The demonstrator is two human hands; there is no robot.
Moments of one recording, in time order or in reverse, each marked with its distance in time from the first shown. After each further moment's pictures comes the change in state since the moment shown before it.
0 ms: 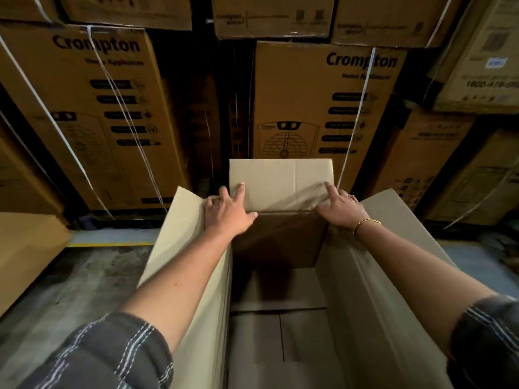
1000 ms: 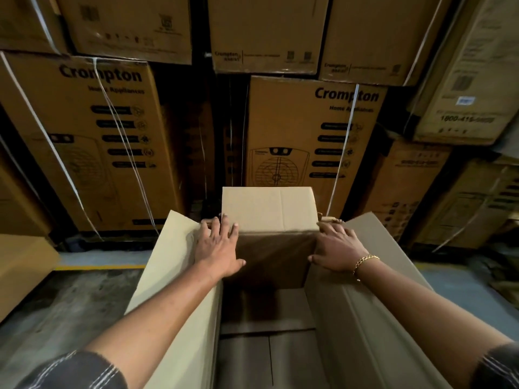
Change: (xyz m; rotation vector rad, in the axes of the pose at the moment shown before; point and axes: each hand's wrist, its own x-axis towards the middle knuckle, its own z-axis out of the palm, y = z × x) left_hand -0.030 -0.006 -0.001 0.363 -0.057 0.156; right_hand -0.034 0.012 0.000 -0.392 -0.054 -0.210
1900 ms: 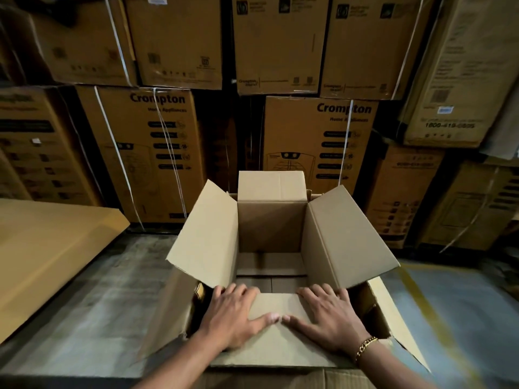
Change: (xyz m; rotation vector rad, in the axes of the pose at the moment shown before) left_hand -0.361 0.087 0.006 -0.416 -0.024 0.113; right_hand -0.356 -0.092 0.063 0.164 0.139 -0.157
